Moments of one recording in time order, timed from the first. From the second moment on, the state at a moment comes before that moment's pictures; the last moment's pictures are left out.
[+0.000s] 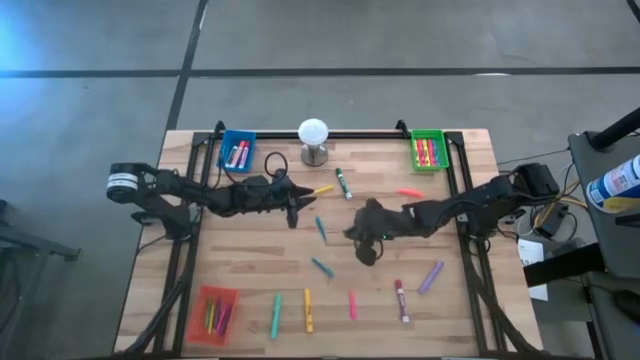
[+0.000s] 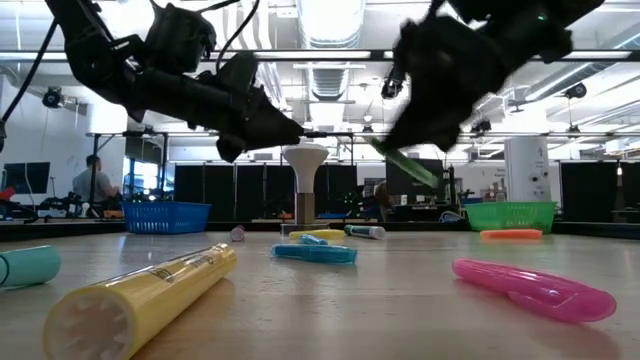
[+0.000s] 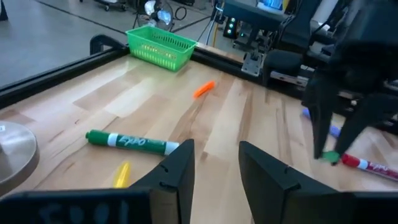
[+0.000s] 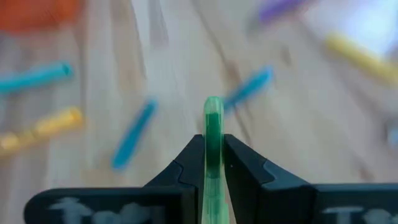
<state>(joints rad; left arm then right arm) 0.14 1.46 0.49 0.79 -0.09 -0.28 0.16 1.49 0.75 0.07 0.19 0.44</state>
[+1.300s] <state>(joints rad) 0.14 1.46 0.60 0.79 0.04 -0.58 0.02 1.52 0.75 0.56 0.29 0.40</state>
